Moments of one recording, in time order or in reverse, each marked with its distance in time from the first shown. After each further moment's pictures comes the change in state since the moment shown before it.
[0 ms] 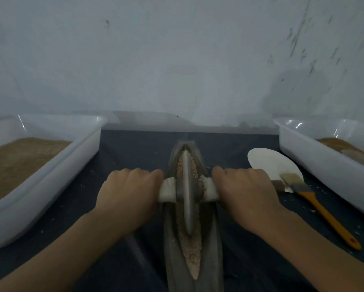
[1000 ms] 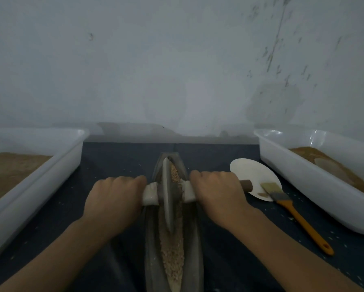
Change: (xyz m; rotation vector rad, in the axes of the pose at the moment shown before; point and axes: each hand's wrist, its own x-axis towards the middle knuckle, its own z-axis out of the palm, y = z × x) left_hand 0.021 -0.006 0.014 -0.049 -0.015 -0.053; right_hand 0.027 0.005 0.011 0.114 -0.048 0.040
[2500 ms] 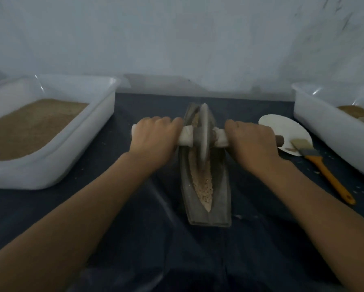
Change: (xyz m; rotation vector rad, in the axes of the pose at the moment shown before) left_hand -0.001 0.010 -0.009 0.053 0.141 0.057; right_hand -0.007 0.004 0.016 -0.045 0.187 0.017
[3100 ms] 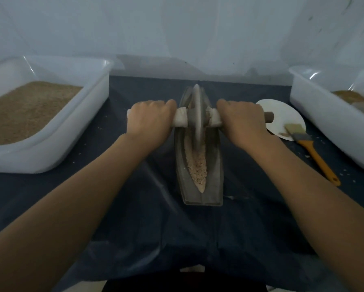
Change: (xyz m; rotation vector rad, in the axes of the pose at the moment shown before) left_hand 0.006 -0.003 0.014 -0.015 -0.005 -0.043; right_hand 0.018 0.003 0.004 -0.018 -0.103 0.002
